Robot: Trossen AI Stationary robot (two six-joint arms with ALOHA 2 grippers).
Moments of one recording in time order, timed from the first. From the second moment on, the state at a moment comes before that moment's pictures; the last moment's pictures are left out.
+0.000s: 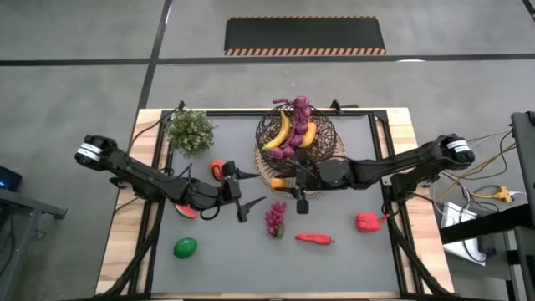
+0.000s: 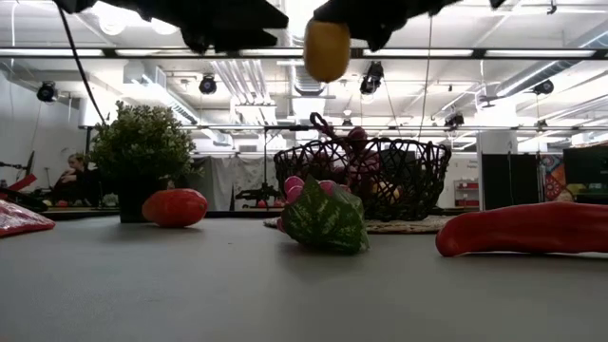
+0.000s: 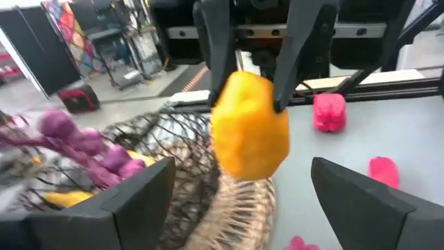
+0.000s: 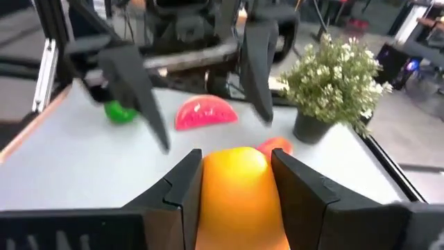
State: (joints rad) left arm -0.34 1.33 0.71 0.47 -0.64 0.08; right arm 0.14 1.41 0.92 0.21 0.17 -0.11
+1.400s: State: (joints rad) left arm -0.33 1.17 0.65 0.33 -0.68 0.17; right arm -0.25 1.48 0.86 -0.17 0.34 0.54
